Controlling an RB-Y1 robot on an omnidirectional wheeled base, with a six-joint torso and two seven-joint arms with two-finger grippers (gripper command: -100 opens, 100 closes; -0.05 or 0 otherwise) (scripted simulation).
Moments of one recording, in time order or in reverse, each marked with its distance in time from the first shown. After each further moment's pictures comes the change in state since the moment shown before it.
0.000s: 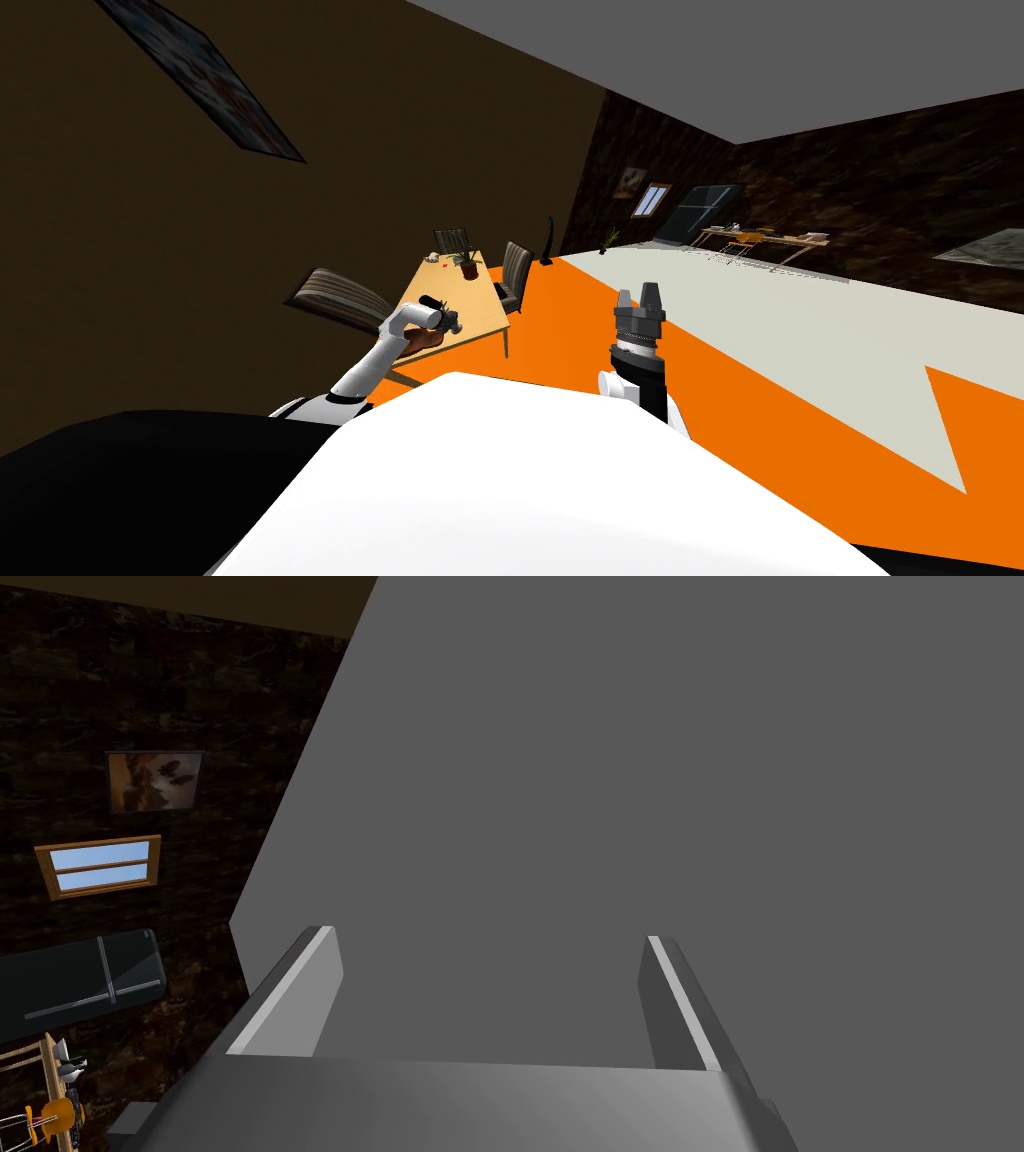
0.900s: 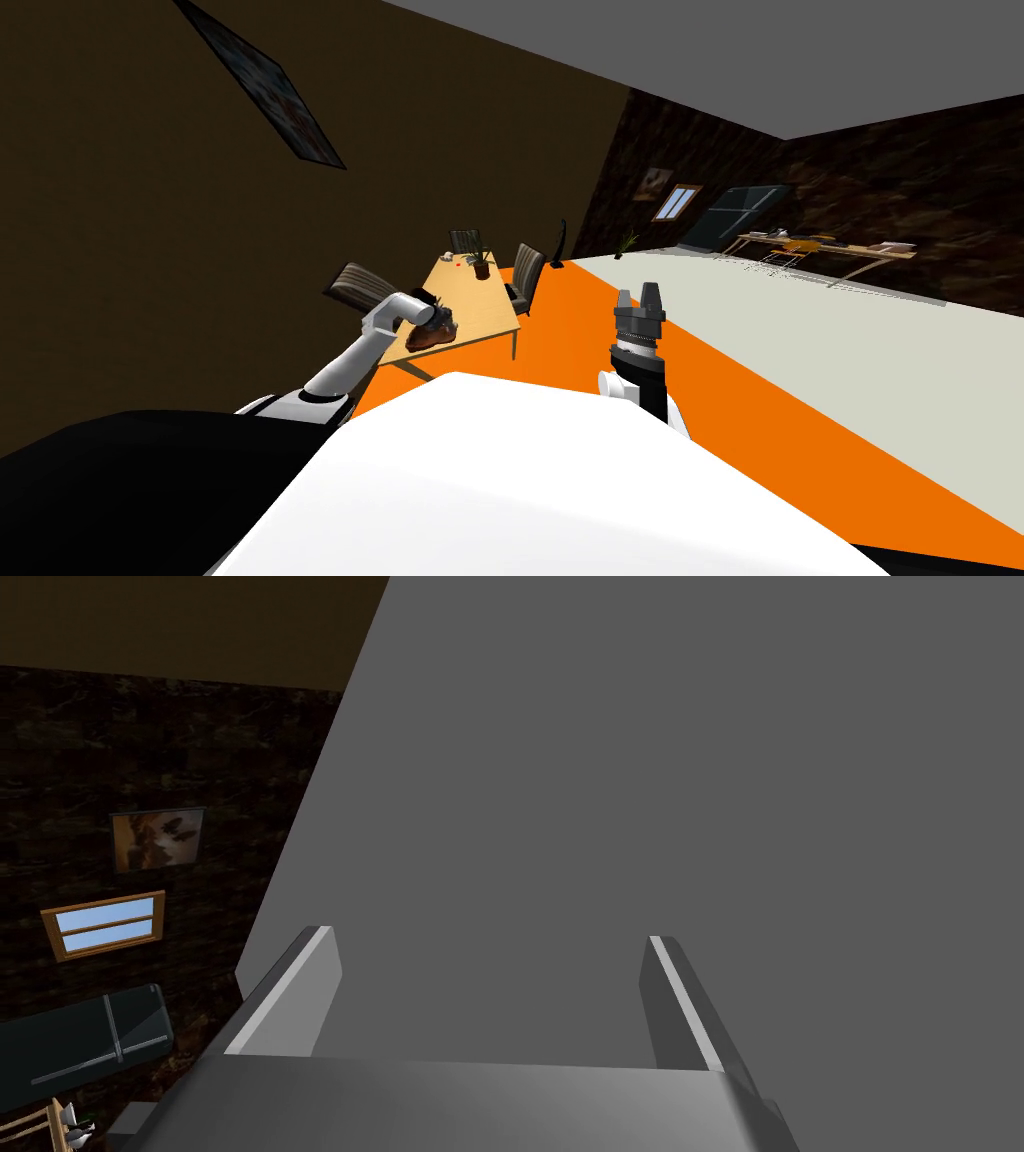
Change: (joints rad) left arm 0.009 0.128 0.014 -0.143 0.042 0.151 0.027; right arm 0.000 0.000 0.000 0.000 0.000 0.000 0.000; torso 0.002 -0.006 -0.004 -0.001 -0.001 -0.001
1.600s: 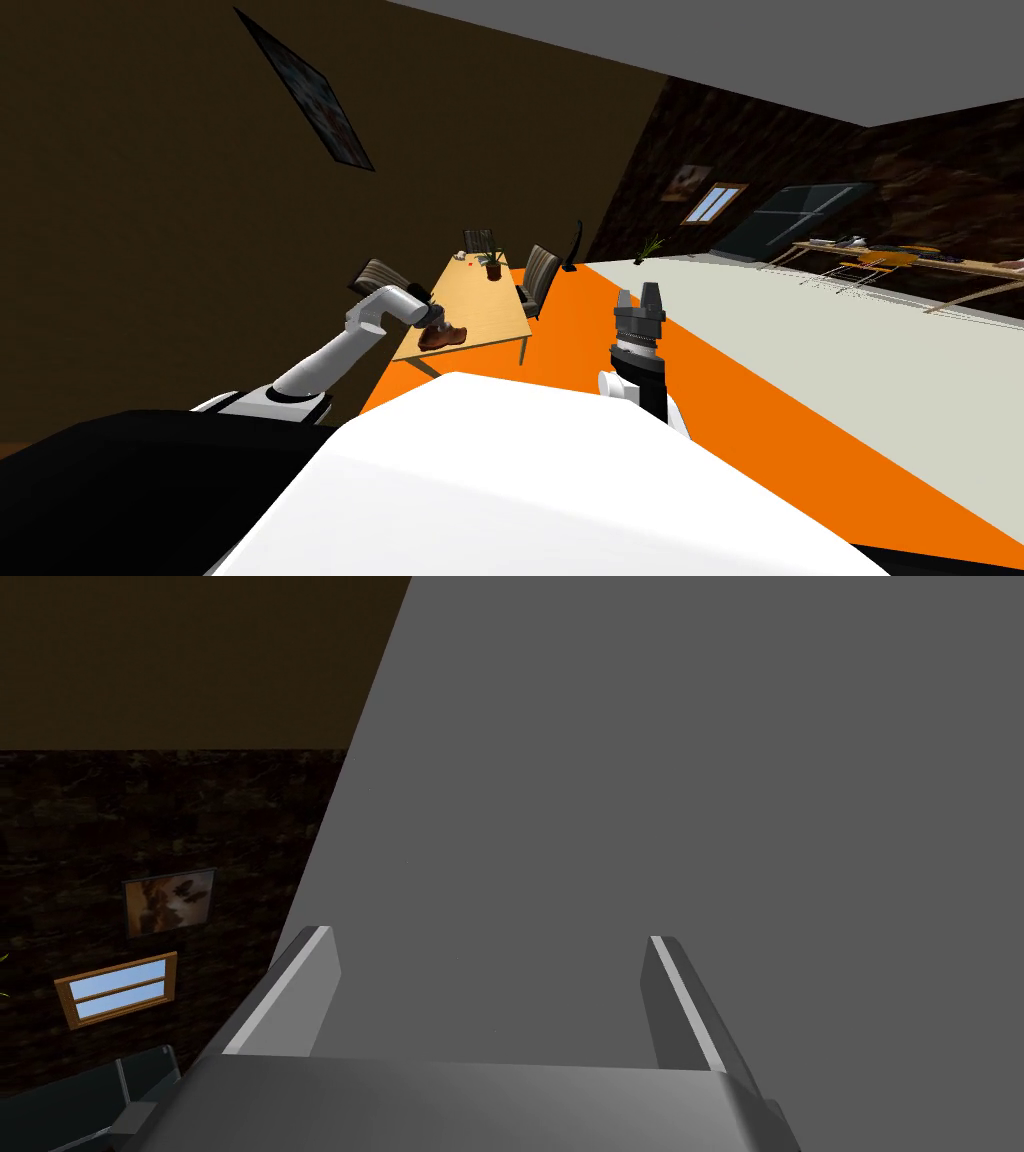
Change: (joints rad) left arm 0.016 0.136 -0.007 -0.098 -0.026 0.089 0.025; right arm 0.000 0.000 0.000 0.000 0.000 0.000 0.000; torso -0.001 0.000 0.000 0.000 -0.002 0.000
